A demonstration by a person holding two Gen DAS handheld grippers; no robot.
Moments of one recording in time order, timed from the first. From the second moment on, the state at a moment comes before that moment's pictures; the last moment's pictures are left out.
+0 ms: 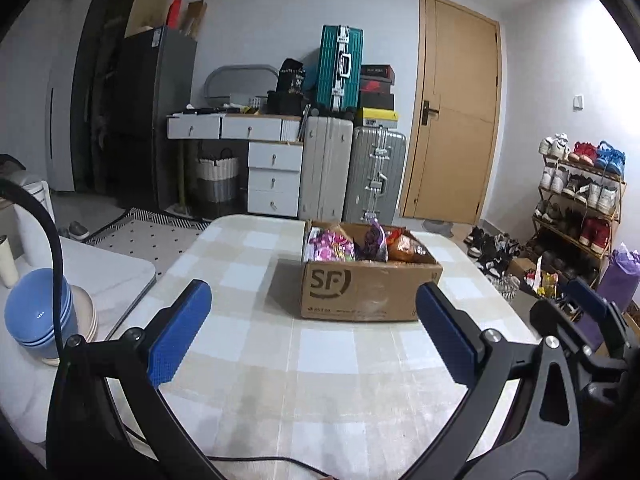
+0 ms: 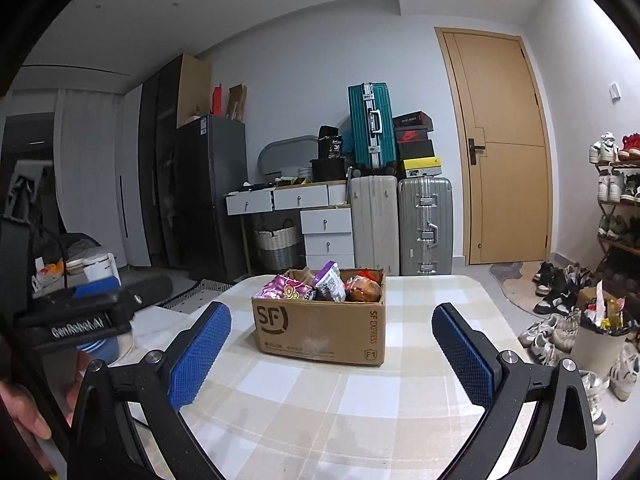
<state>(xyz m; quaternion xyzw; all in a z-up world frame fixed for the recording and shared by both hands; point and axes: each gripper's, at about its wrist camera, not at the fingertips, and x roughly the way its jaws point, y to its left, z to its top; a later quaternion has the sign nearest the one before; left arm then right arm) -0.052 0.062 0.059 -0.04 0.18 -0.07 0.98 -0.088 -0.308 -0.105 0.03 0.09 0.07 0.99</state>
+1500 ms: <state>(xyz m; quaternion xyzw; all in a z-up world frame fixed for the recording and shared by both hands) -0.046 0.050 0.049 -0.02 0.18 -0.08 0.98 -0.087 -0.302 -0.113 0.03 0.09 0.07 0.99</state>
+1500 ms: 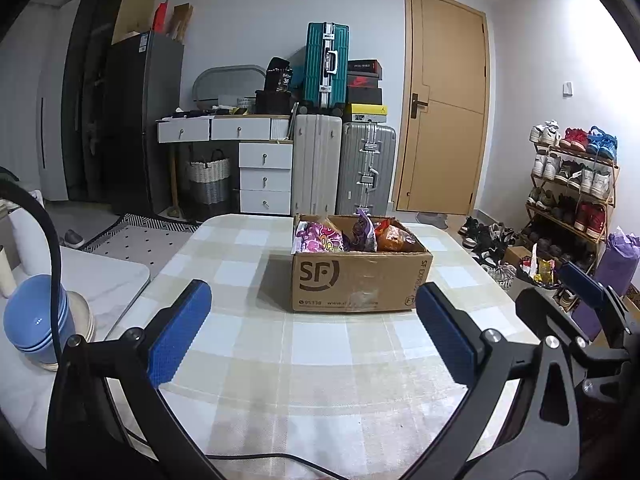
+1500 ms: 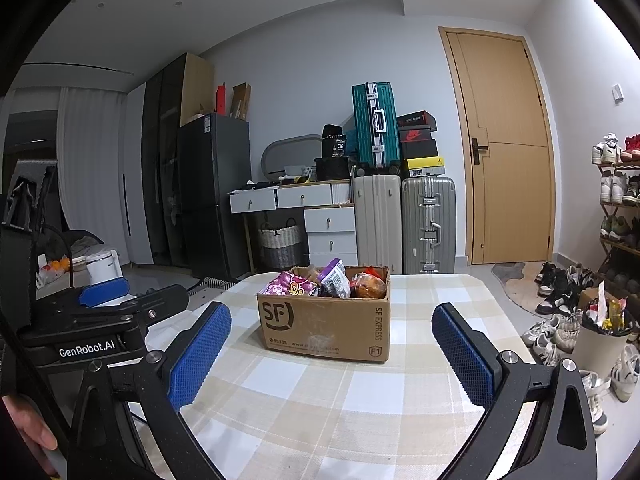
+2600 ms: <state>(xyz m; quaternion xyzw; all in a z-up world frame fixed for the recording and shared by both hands) -0.043 0.050 0.046 -0.01 0.18 -0.09 0.98 -0.088 -0.300 -0.119 0.03 0.09 0.07 0.99</state>
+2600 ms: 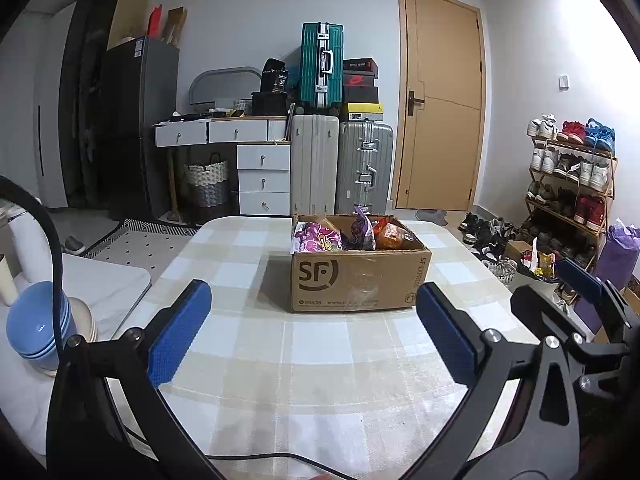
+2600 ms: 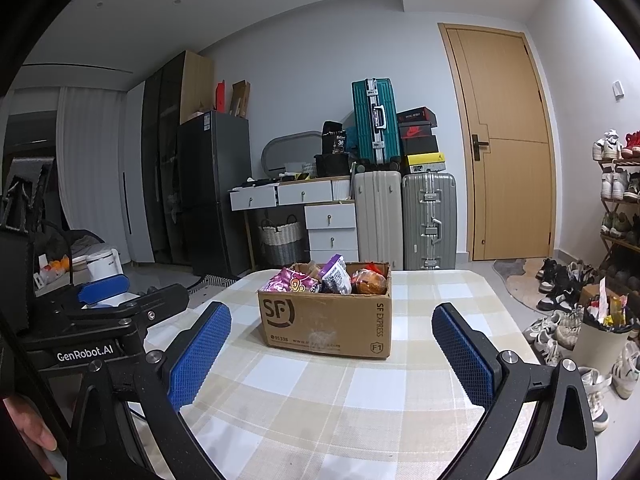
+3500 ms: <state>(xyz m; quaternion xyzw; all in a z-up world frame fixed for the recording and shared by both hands) -0.036 0.054 0.043 0.00 0.19 -0.08 0.98 -0.088 -0.300 -0.118 0.03 0.09 0.08 0.99</state>
